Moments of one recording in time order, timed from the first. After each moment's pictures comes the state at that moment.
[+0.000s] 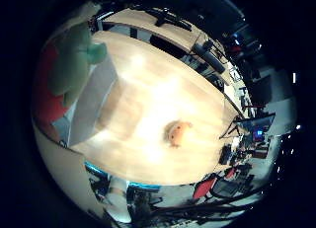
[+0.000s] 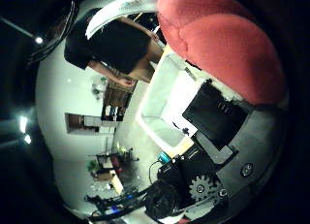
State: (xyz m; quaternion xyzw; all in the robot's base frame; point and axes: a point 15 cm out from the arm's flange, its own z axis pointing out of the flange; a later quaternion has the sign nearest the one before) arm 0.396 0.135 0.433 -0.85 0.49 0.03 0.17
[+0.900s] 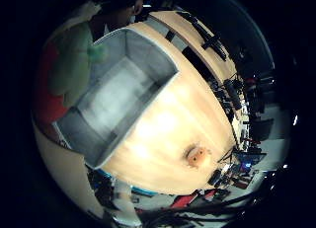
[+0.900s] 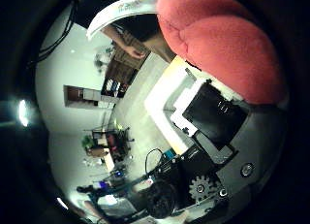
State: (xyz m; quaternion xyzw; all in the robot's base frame) arm 0.364 0.257 0.402 -0.91 0.38 0.04 0.12
